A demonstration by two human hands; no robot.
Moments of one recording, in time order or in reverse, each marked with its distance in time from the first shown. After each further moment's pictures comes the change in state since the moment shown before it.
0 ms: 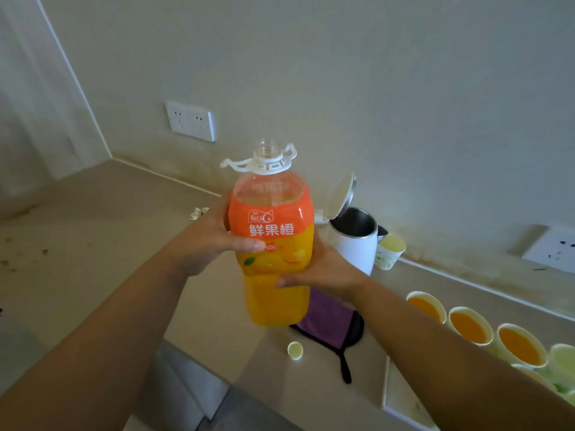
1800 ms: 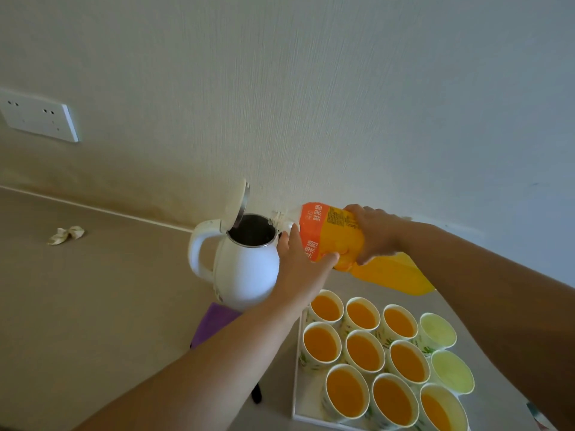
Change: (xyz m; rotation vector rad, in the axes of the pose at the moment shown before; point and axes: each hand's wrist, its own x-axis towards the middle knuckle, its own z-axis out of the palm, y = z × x) left_hand 0.096 -0.036 0.249 0.156 0.055 -0.163; right_hand -0.081 -0.022 -0.227 -1.372 0.151 0.581
